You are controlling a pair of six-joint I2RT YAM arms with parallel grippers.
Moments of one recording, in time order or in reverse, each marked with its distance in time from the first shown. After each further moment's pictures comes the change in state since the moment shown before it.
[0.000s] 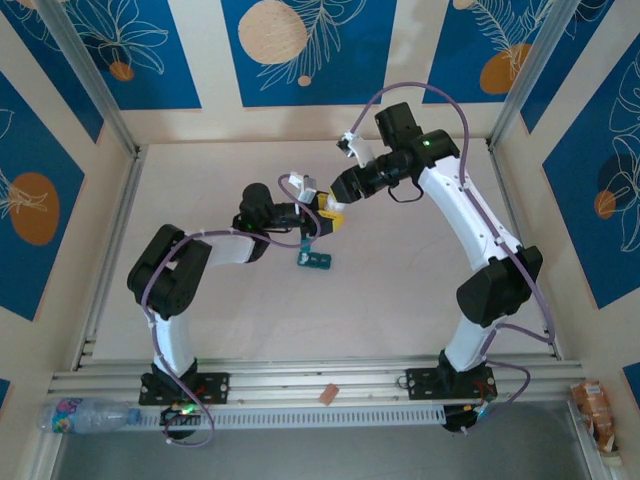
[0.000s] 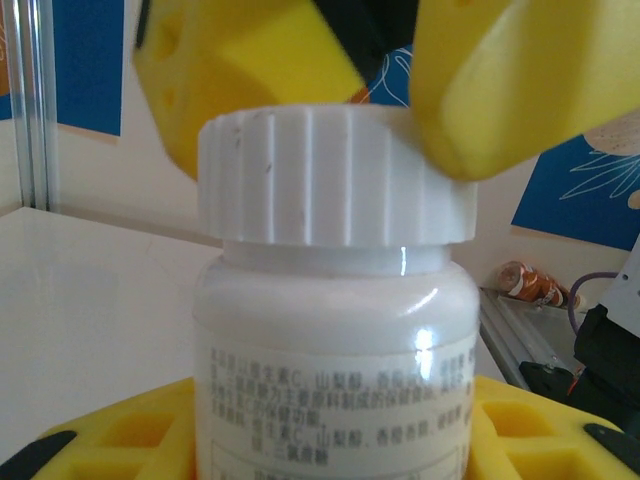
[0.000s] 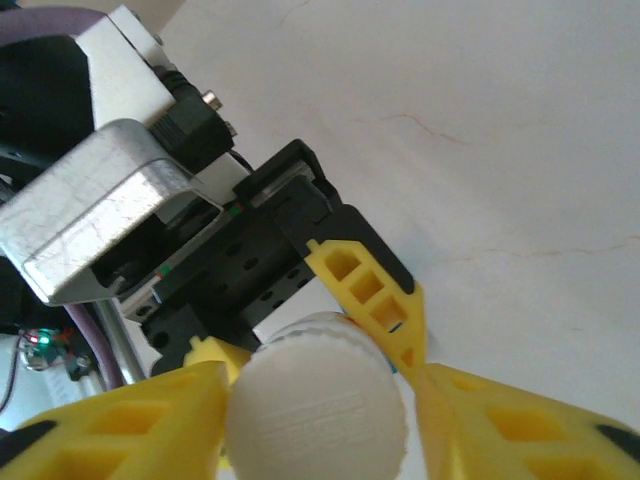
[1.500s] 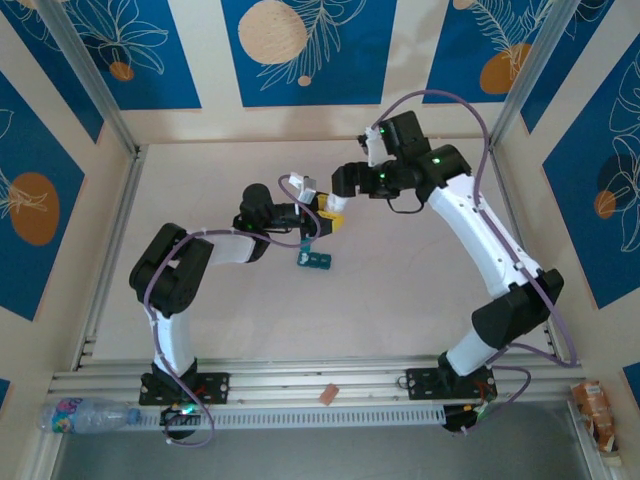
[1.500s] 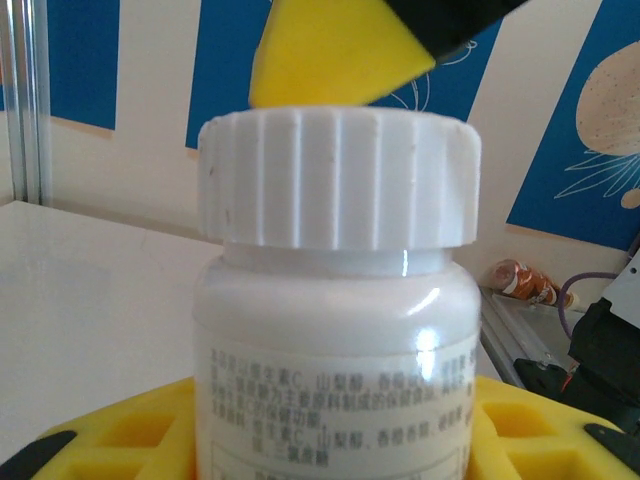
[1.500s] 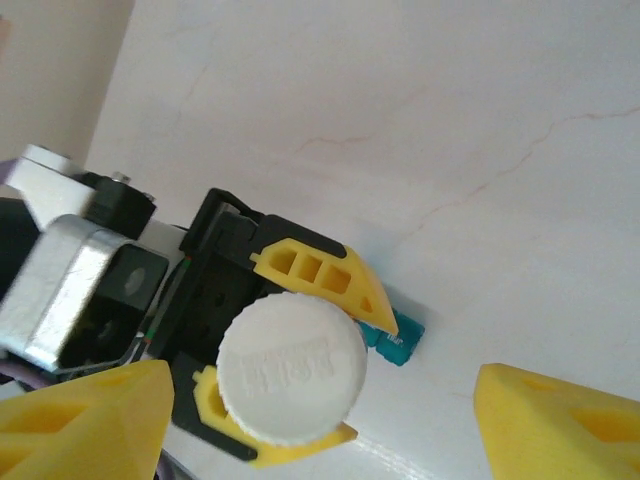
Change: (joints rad) left arm 0.003 0.019 0.002 0.020 0.014 -0.014; right arm 0.049 -0.166 -0.126 0.107 0.269 0.490
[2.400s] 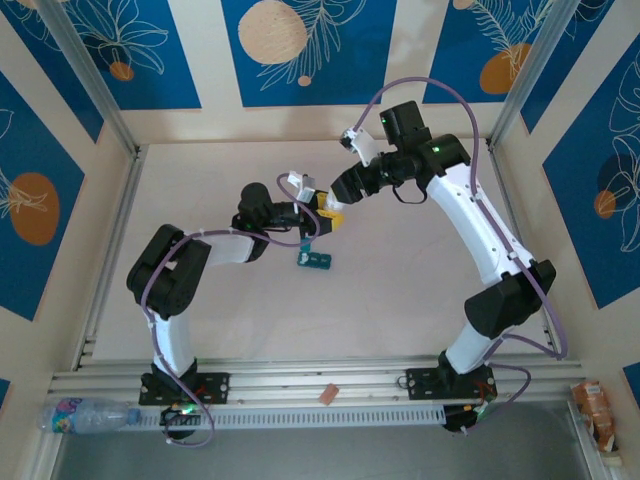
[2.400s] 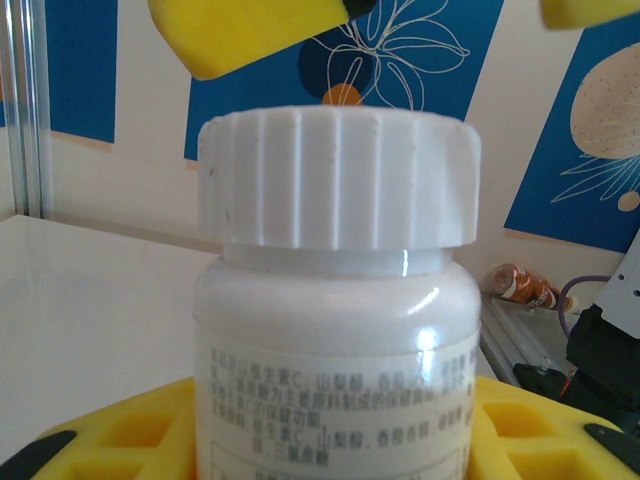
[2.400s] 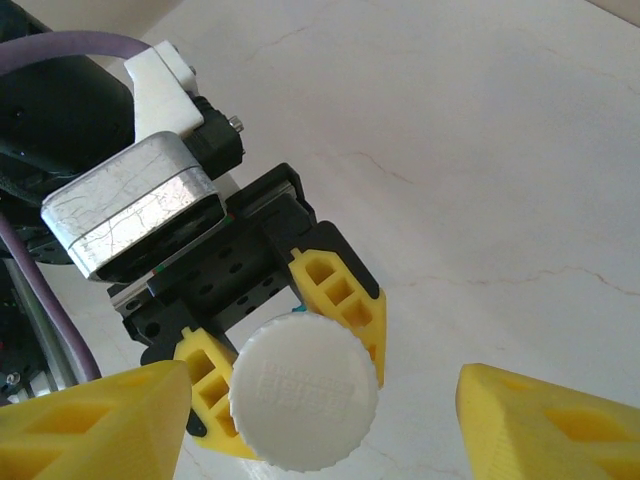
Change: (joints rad) left arm 0.000 -0.020 0.000 0.000 0.000 0.000; right arm -0.027 0.084 0.101 -0.053 -0.159 -0.536
